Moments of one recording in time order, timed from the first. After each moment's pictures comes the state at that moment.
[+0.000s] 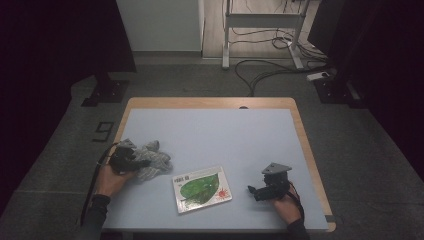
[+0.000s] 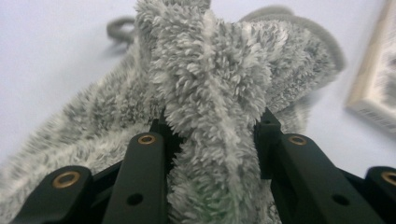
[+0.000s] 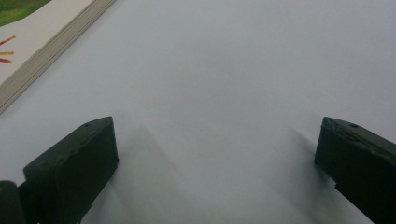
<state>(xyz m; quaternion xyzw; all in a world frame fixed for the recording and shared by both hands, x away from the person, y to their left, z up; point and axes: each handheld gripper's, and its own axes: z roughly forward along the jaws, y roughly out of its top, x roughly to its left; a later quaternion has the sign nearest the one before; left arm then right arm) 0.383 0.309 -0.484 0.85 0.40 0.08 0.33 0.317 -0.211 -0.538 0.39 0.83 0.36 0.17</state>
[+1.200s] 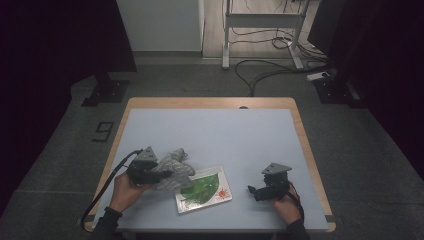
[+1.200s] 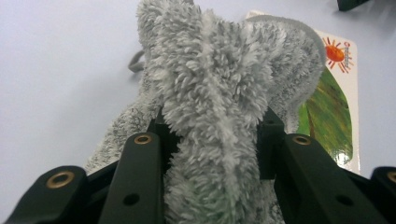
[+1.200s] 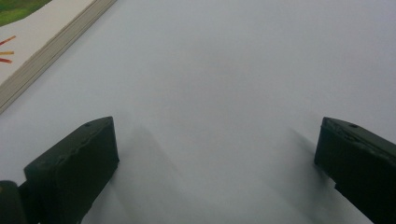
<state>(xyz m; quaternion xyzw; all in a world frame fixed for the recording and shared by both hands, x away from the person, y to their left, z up) 0.331 0.227 -0.461 0.88 0.29 0.08 0.36 0.316 -0.211 -0.538 0.39 0.83 0.36 0.17</state>
